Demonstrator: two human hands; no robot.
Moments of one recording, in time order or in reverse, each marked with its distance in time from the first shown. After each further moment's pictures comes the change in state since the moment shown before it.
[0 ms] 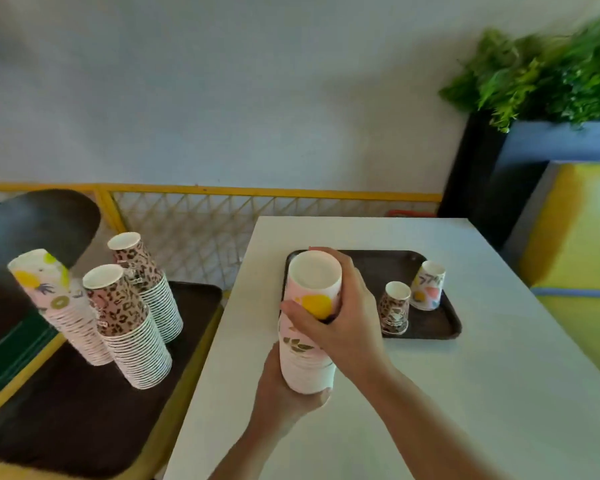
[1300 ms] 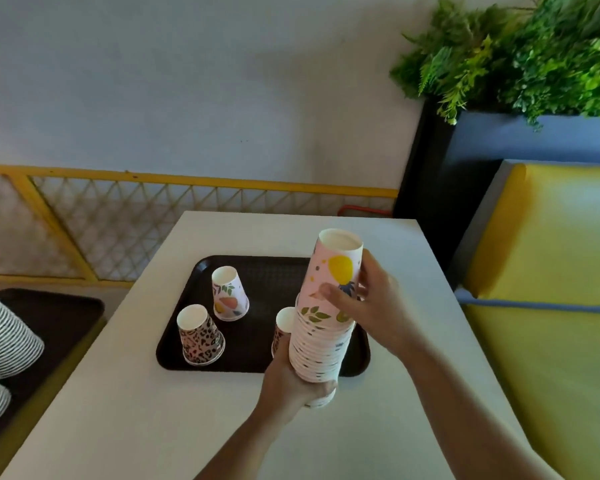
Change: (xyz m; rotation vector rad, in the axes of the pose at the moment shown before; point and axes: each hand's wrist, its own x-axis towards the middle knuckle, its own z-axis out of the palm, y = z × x) left_hand 0.097 0.100 0.212 -0.086 -0.071 -0.076; right_hand 0.097 0.163 -0.222 -0.073 -0.184 0.313
